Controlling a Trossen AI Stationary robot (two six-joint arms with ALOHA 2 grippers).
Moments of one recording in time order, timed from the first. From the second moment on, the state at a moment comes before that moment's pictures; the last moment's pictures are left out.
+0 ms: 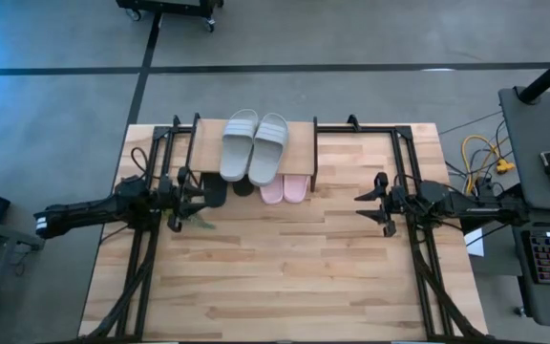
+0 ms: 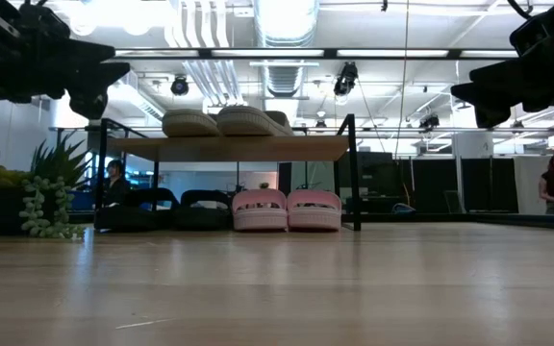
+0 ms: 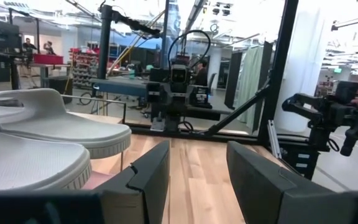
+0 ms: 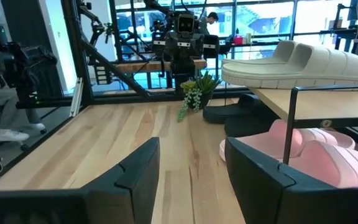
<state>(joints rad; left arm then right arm) 0.18 0.10 0.01 0.20 0.20 -0.15 -0.01 0.03 0.01 0.01 -0.05 0.06</state>
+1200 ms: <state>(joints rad) 0.18 0.12 0.01 0.20 0.20 -0.15 -0.01 0.03 0.01 0.01 -0.05 0.06</state>
